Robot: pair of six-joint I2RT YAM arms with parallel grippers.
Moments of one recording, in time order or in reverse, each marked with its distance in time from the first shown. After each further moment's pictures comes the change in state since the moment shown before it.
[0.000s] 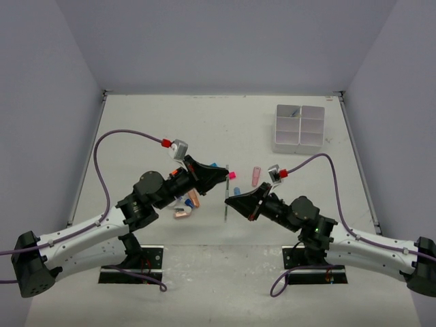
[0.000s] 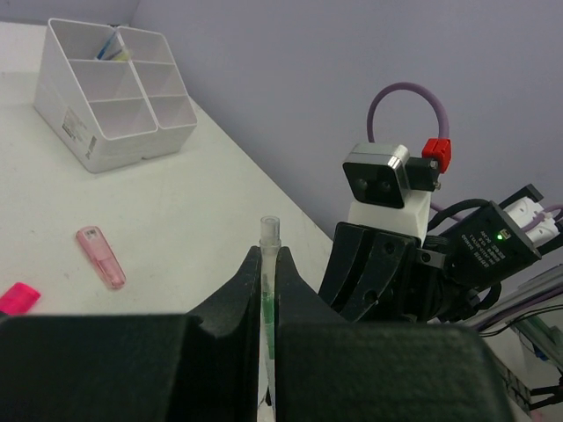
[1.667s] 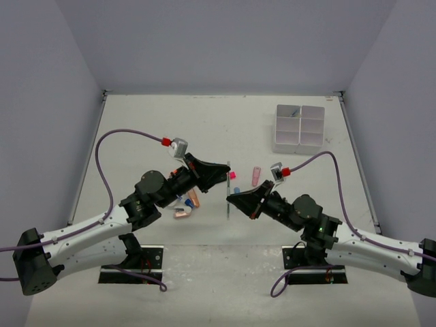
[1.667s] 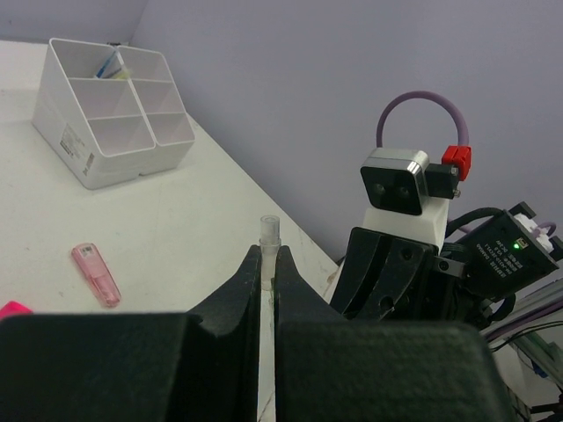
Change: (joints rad) left arm 0.000 0.035 0.000 0.073 -0.022 -0.008; right arm 0.008 -0.029 0.057 -0.094 0.036 -0.039
